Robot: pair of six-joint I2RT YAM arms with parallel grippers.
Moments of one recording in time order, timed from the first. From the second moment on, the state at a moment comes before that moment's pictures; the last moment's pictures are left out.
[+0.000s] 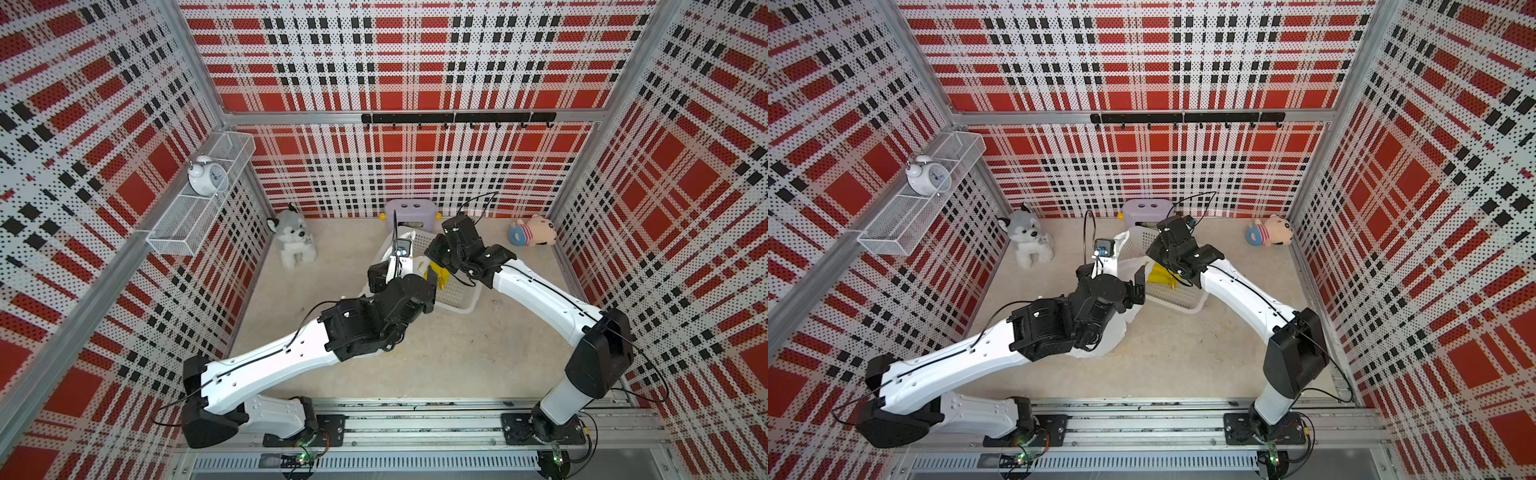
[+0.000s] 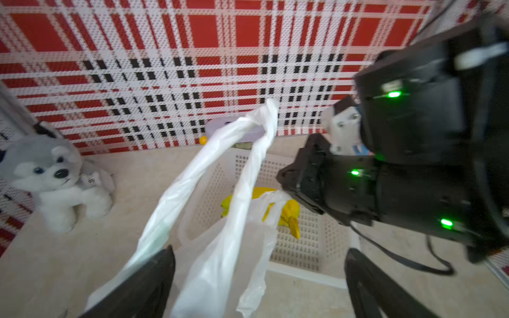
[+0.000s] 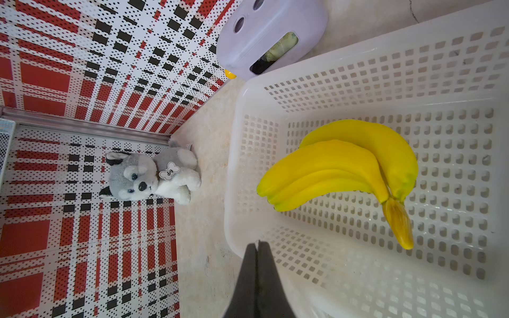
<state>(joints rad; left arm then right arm) -1.12 1.30 1.38 -0.60 -0.90 -0.50 0.63 1.66 1.50 -0.47 0.09 1.05</state>
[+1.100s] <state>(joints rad) -0.57 0.94 1.18 -0.48 -0.43 -0.31 0.49 1.32 1.12 -0.20 -0.10 0.52</state>
